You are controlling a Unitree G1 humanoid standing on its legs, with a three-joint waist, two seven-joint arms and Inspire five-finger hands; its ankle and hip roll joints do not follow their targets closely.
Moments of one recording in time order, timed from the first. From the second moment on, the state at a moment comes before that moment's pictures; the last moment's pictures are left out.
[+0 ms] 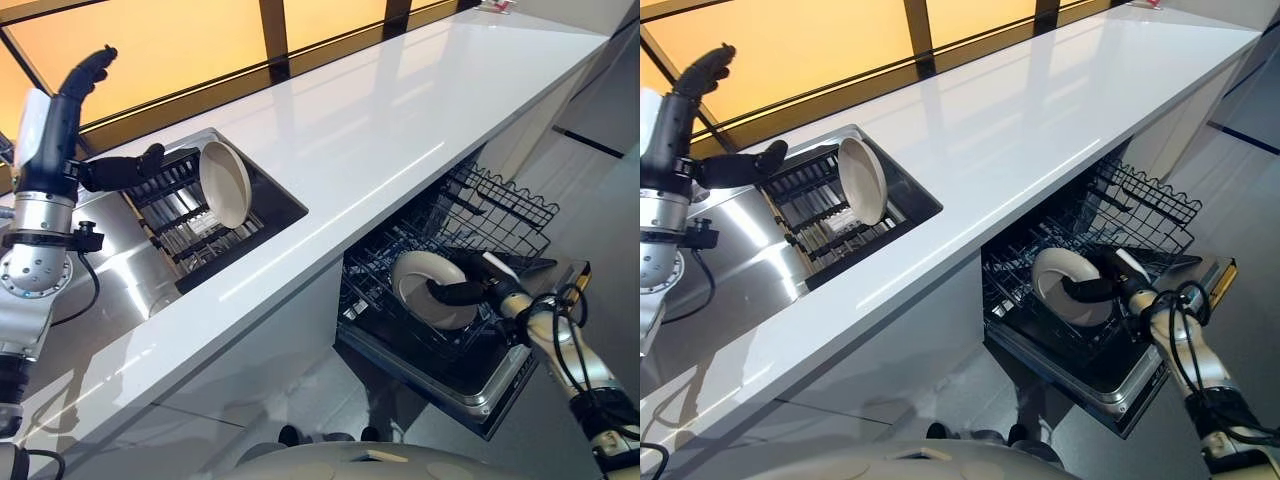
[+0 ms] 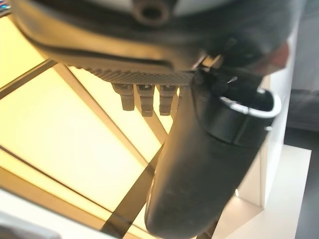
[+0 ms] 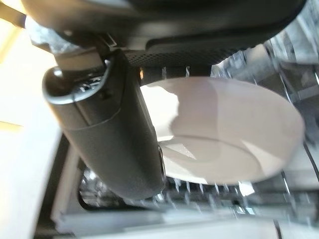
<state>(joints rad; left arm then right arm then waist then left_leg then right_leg) -0.16 0.99 0.07 0.17 -0.12 -0.39 0.25 -0.09 -0.70 0.19 0.41 0.24 0.03 0.18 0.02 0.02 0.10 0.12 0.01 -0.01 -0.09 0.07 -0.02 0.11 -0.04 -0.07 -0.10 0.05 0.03</state>
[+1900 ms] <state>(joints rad) -0.33 0.96 -0.12 0.17 -0.12 -0.35 0.20 -0.30 -0.67 0.21 0.40 0.17 0.04 -0.16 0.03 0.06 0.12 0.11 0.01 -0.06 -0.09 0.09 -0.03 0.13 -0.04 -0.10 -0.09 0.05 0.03</state>
